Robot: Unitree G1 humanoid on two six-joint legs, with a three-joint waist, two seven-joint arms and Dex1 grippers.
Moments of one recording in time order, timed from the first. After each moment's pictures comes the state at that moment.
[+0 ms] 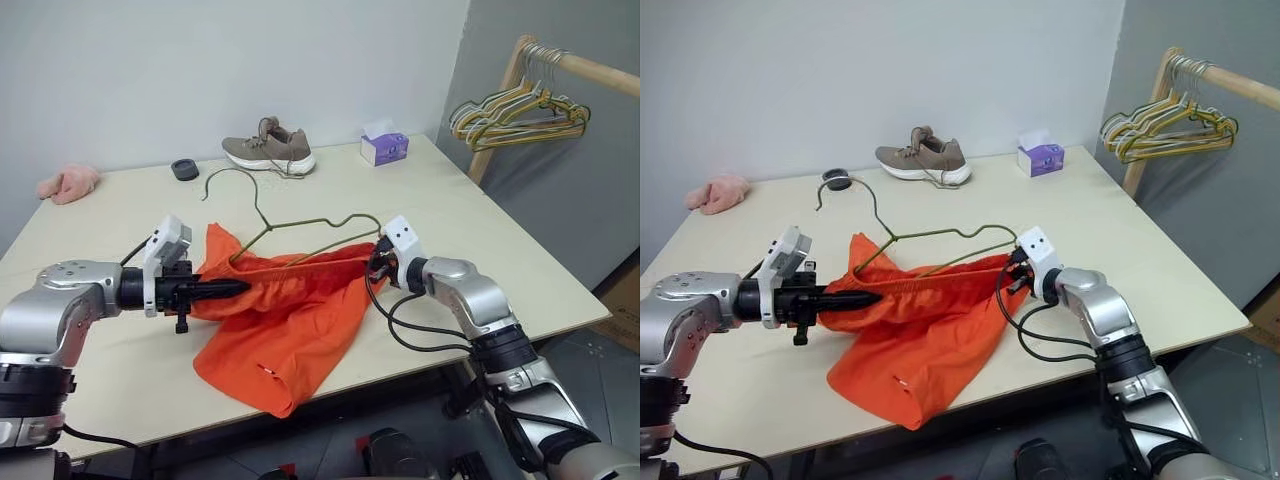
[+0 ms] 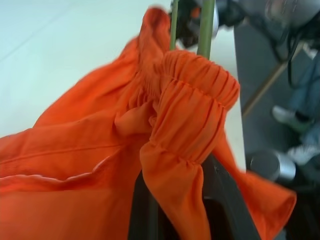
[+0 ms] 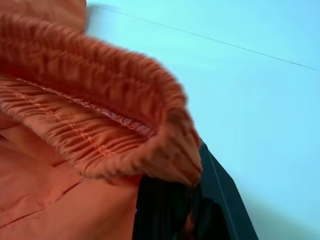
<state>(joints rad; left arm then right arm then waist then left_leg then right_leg) -0.32 0.98 0.10 0.05 -0.54 0.63 -1.36 -0.61 -0.28 0.21 0.15 0.15 0.69 0.57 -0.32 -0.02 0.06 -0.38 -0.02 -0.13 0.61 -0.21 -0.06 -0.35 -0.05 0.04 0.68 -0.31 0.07</state>
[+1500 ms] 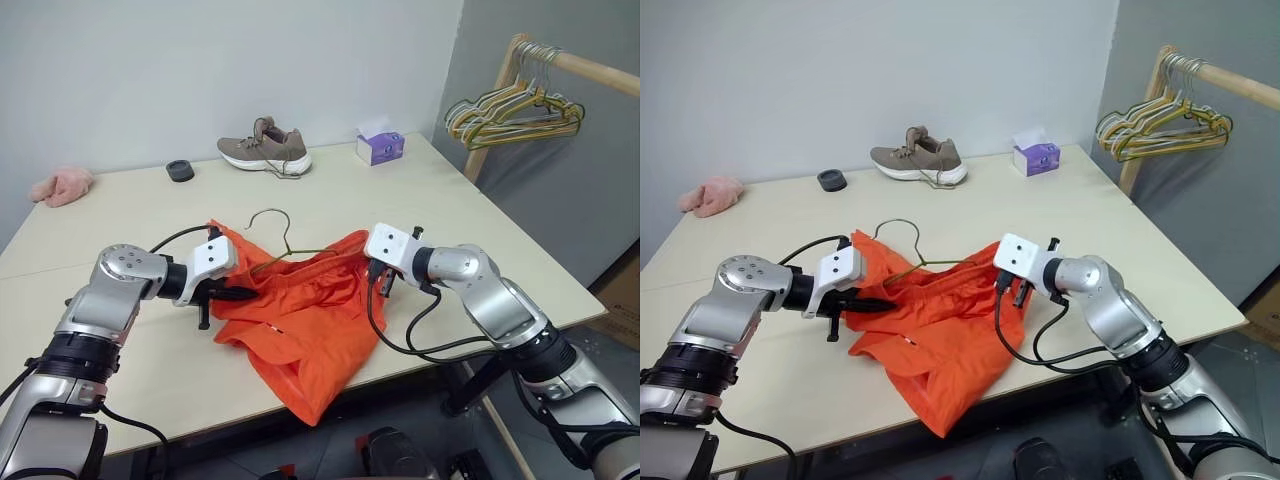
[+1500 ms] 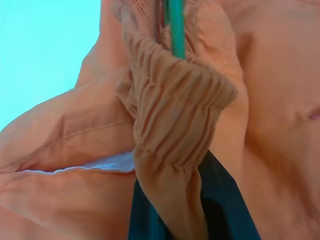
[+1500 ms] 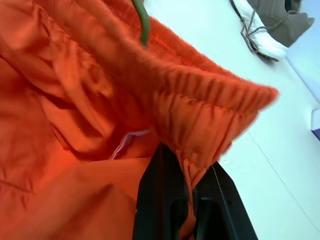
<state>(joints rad) -0.50 0.87 -0.15 0.29 -0.14 0.20 -1.36 -0.63 -0.55 0.47 -0.14 -0.10 0.58 0.70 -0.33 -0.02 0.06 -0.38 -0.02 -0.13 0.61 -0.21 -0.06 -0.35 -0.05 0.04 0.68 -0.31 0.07</state>
